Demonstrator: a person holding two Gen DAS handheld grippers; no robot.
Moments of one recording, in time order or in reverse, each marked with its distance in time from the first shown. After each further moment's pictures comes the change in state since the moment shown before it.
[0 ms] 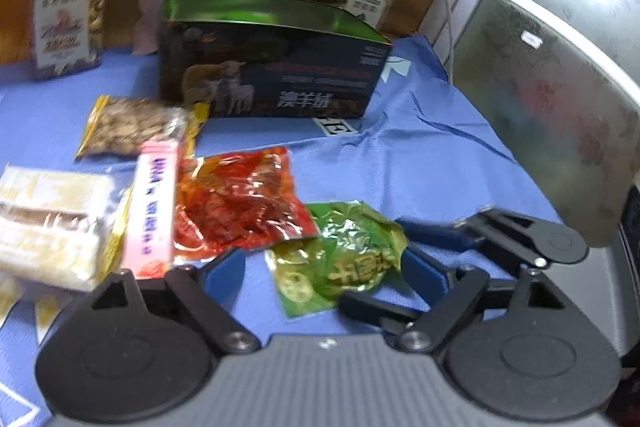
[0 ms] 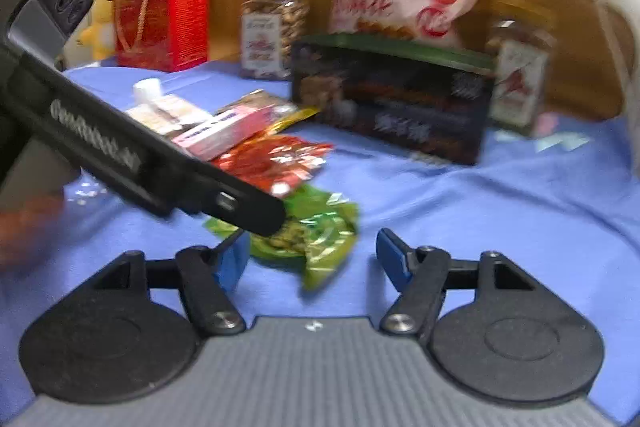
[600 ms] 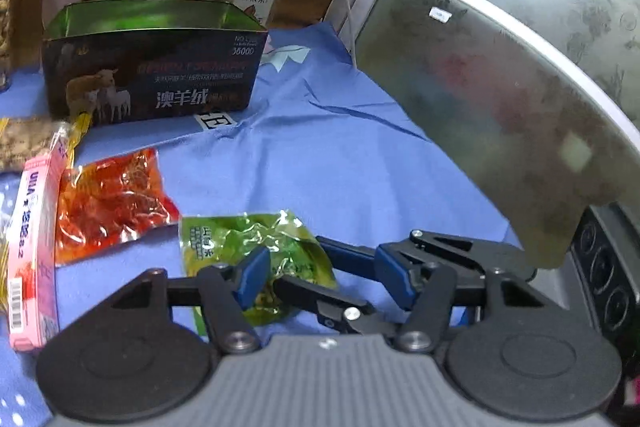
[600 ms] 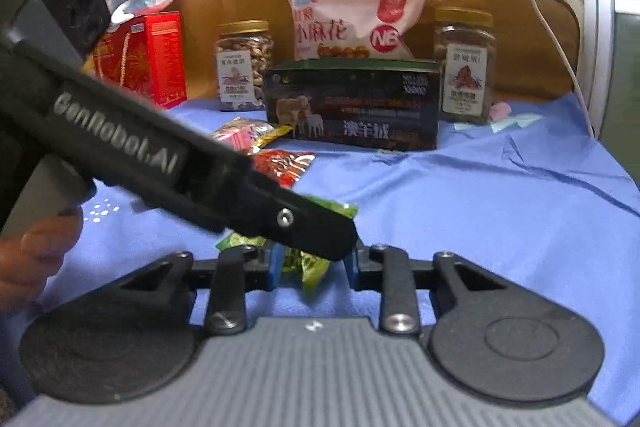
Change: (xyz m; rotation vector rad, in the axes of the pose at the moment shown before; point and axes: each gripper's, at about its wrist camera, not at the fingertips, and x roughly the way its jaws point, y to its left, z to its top) left arm -0.001 -0.045 -0.005 0.082 0.026 -0.205; right arm -0.042 0.000 -0.028 0.127 -0.112 -0.089
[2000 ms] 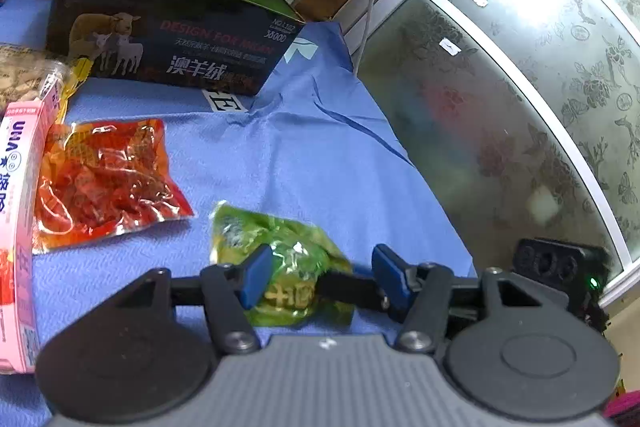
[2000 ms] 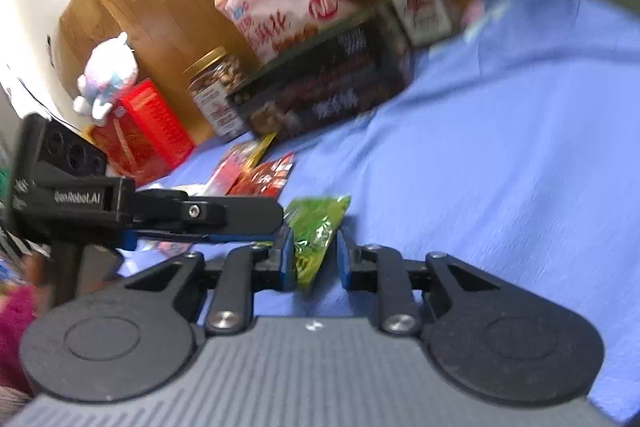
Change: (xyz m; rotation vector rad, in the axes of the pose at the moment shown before) left arm 0.008 0.053 0.009 -0.207 0.005 -0.203; right arm 0.006 -0.068 -0.008 0.469 0.073 0.222
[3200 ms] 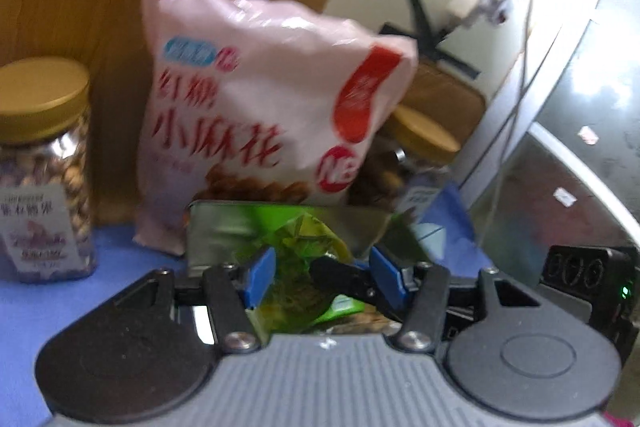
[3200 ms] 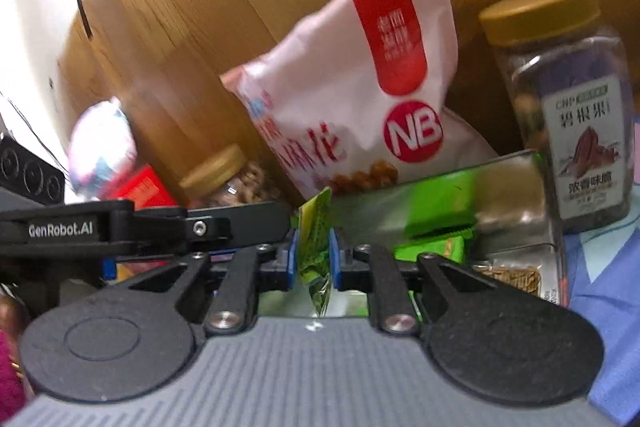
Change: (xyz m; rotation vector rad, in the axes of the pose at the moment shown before) left arm -0.028 0.049 0.177 0.066 -0.258 0.336; right arm 0.163 0.027 0.168 -0.129 -0.097 0.109
